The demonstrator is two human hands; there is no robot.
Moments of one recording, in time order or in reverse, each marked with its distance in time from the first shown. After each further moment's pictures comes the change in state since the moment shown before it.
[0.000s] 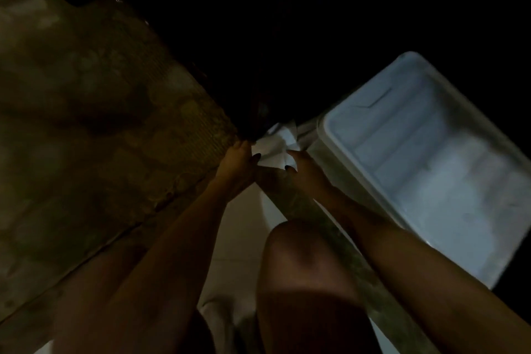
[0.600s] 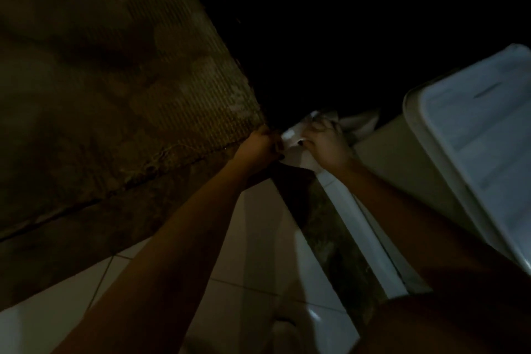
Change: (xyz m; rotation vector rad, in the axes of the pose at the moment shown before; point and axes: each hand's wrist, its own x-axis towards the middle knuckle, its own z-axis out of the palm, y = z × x) left_hand 0.092 -0.084 0.077 -0.027 0.128 0.213; right_hand 0.135 0.032 0.053 -0.626 0.152 -0.369
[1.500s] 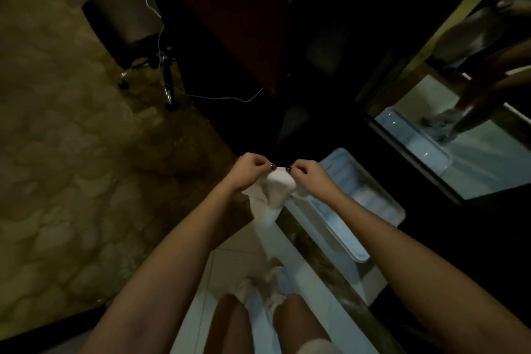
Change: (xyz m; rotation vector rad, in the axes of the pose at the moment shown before) left_hand -0.288 0.500 -0.514 -0.354 -0.043 -0.161; right_hand -0.307 -0.141 -0.638 0.859 0.012 0.284
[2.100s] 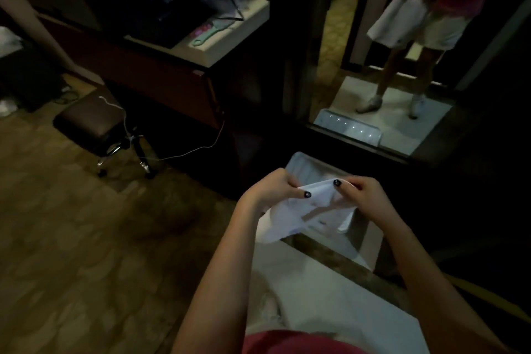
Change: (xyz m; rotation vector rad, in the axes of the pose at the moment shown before) left_hand -0.186 0.185 0.066 0.381 -0.473 0.258; right_hand -0.317 0.009 -0.095 0.348 0.537 0.041
